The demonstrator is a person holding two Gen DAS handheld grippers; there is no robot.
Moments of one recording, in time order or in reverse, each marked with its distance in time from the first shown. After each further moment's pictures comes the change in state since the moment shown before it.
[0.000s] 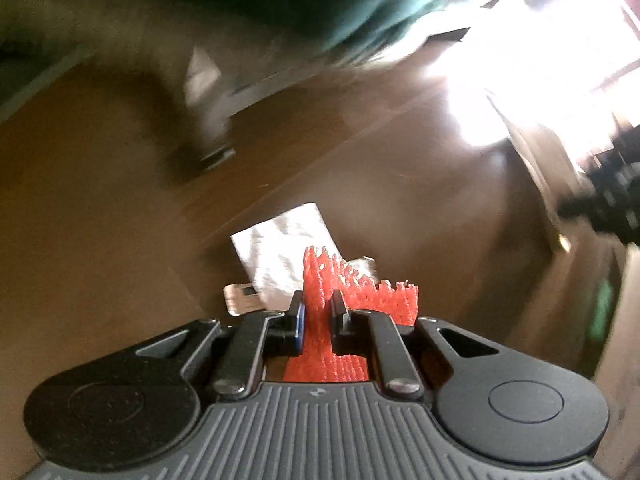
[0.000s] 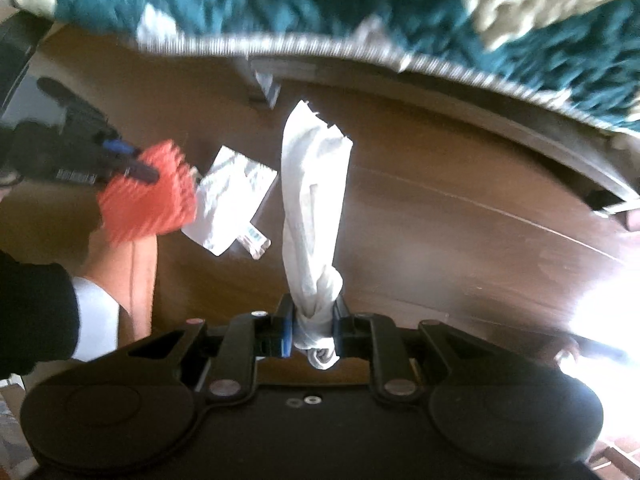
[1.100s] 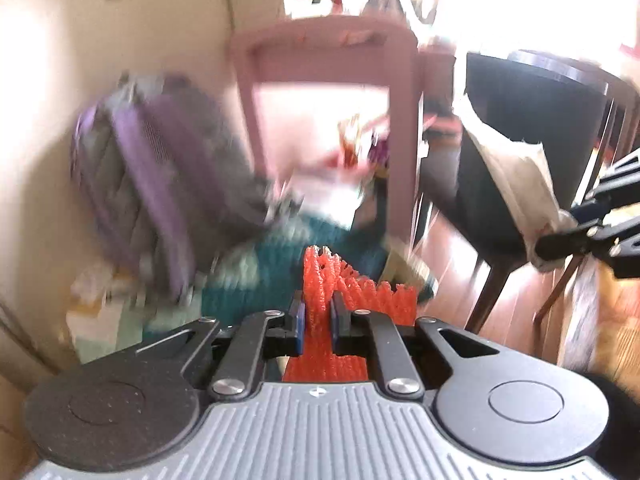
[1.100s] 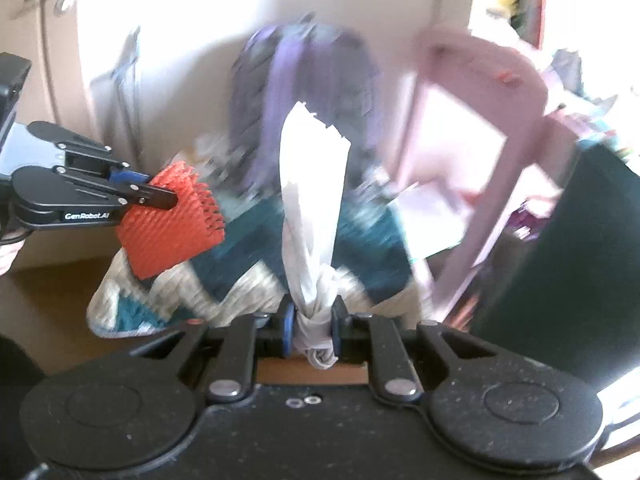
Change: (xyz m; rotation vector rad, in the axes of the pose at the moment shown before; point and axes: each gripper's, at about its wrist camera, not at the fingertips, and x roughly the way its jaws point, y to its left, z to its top) left arm -0.369 -0.350 0.165 0.383 -0.717 0.240; right arm -0.459 -0.110 -0.132 0.211 -0.755 -0.309
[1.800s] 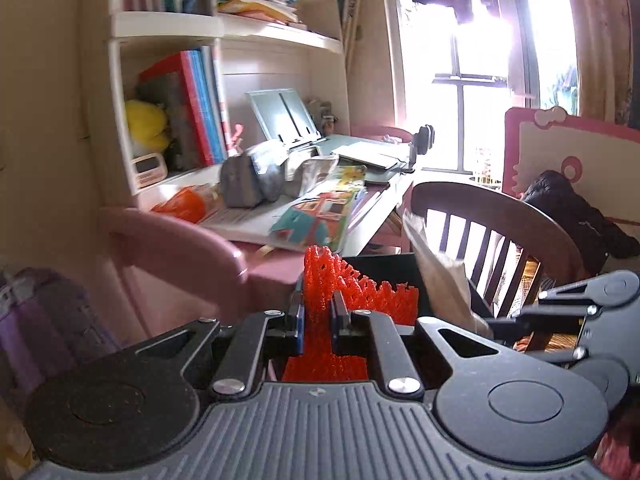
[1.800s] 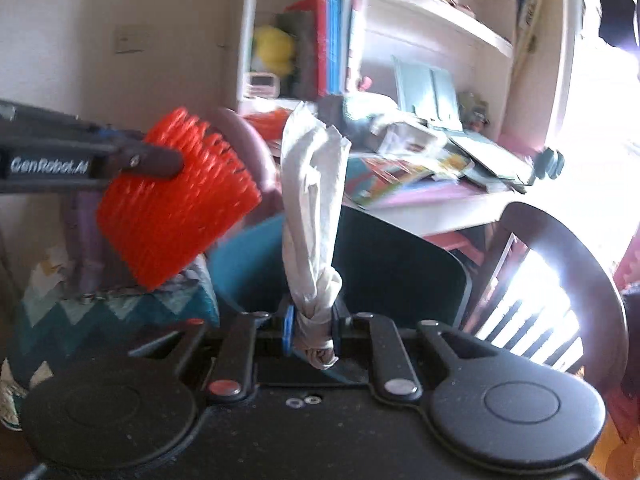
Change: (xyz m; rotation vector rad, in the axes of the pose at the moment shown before) left arm 0.025 -0.213 0.262 0.070 -0.225 -0.140; right arm -0.078 -0.224 0.029 0.227 -0.110 -0.315
